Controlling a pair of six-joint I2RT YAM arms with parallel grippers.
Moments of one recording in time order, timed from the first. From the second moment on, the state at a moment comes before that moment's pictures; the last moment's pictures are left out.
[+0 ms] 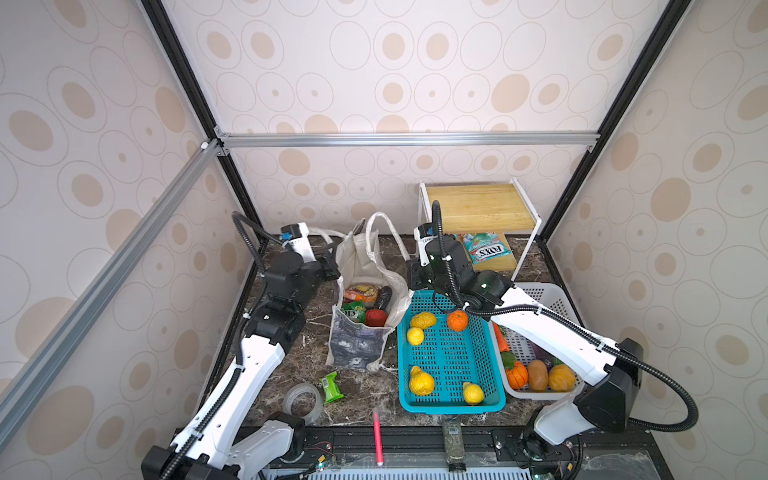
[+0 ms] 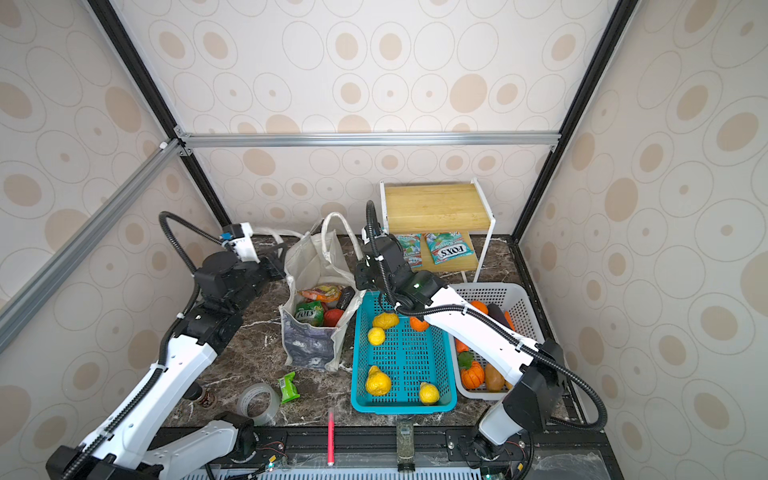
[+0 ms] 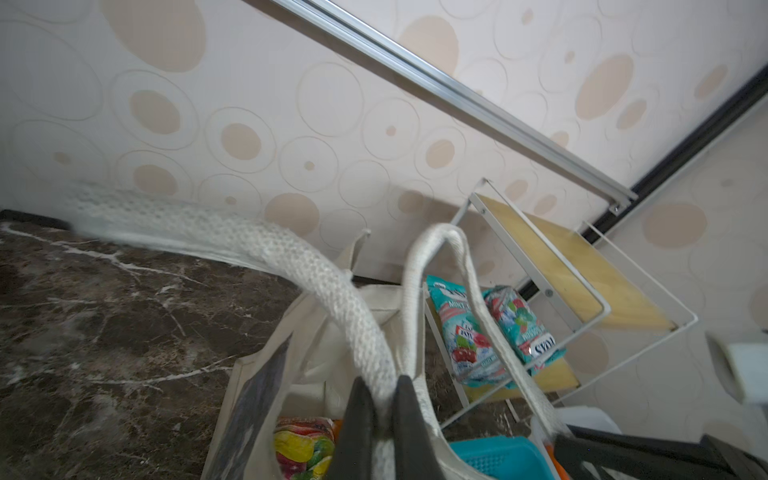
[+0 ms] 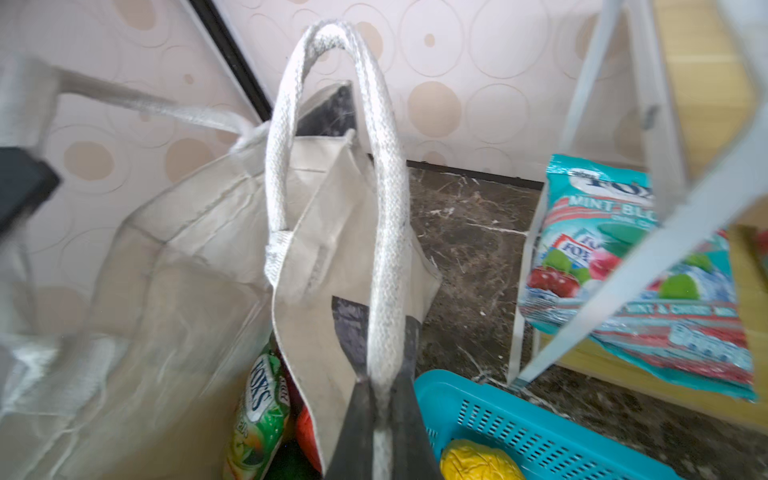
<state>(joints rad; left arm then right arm) -0.35 1.09 1.04 -0.10 0.03 -0.43 0.81 1.55 1.50 -0.42 0.17 0.34</state>
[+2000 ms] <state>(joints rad) -0.55 1.45 1.58 -0.58 0.03 -0.33 0.81 1.43 1.11 0.02 0.05 0.39</state>
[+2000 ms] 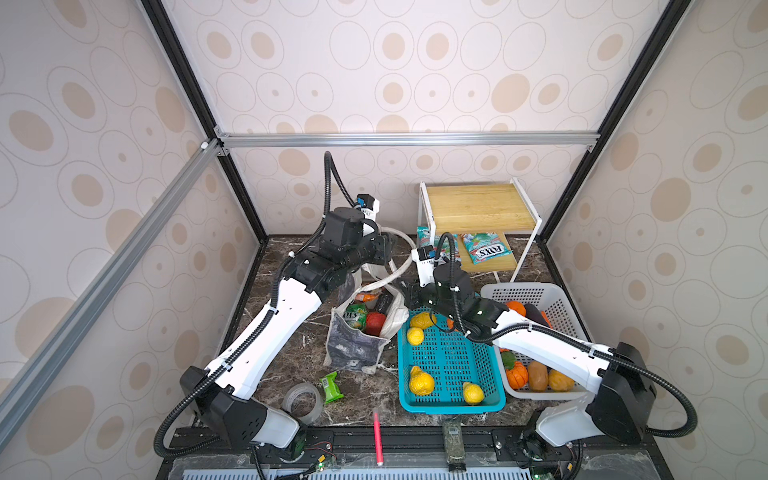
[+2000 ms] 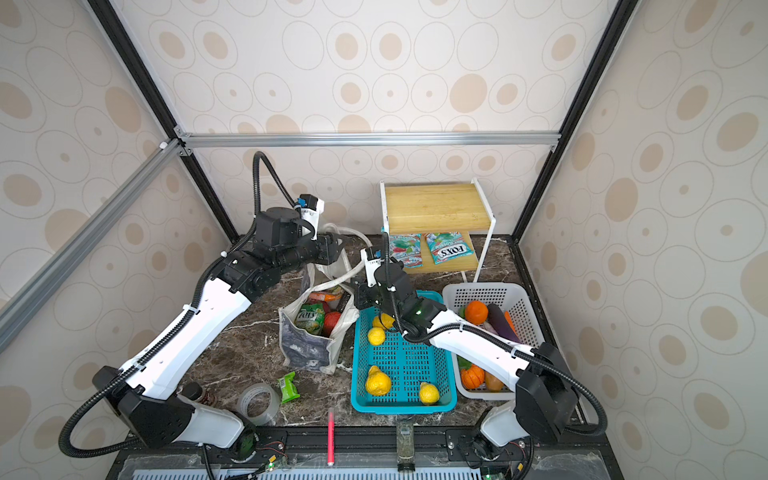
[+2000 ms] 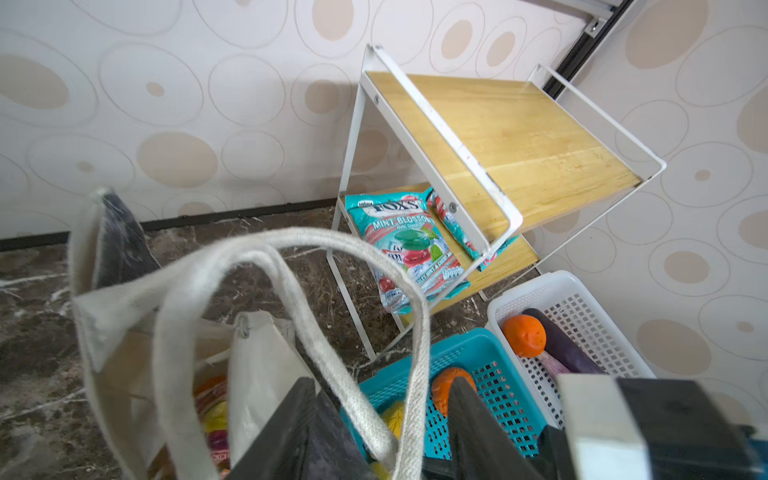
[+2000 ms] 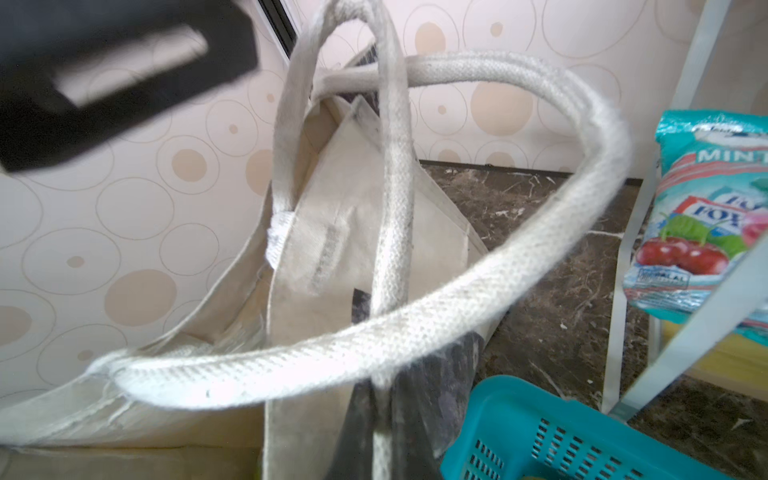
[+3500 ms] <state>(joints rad) -0.56 1.46 1.38 -0.10 -0.01 -0.60 0.78 1.23 1.00 0.03 0.01 0.37</state>
